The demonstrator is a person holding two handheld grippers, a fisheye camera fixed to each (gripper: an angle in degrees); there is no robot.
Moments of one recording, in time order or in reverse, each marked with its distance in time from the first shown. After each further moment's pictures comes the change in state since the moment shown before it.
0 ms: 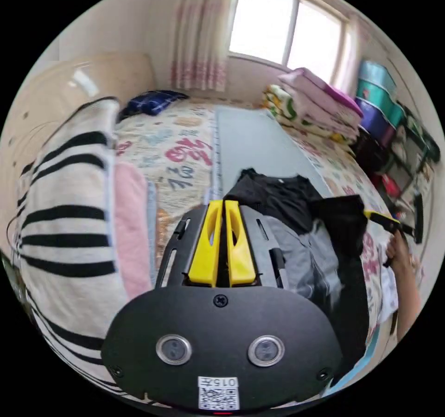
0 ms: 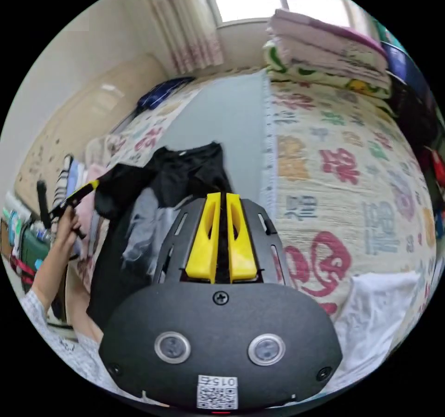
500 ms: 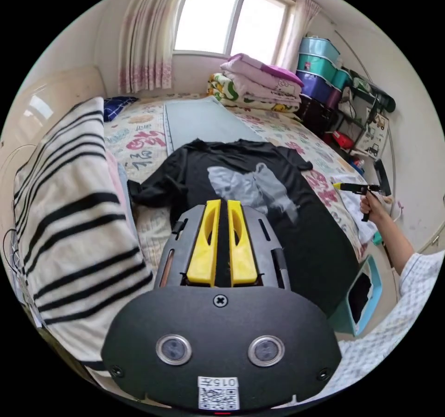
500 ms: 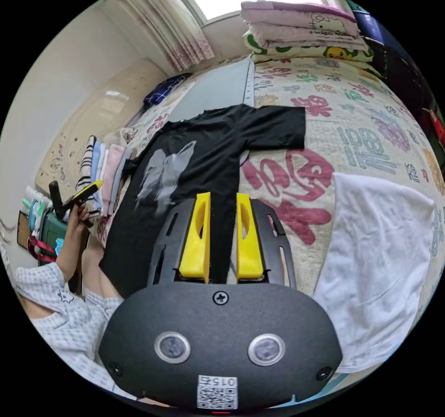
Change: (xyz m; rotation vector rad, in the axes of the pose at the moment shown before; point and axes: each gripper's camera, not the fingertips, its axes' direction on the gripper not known) left arm -0.012 0.117 -0.115 -0.093 0.268 0.287; right arm 0.068 0.142 -0.102 -0.110 -0.197 0.012
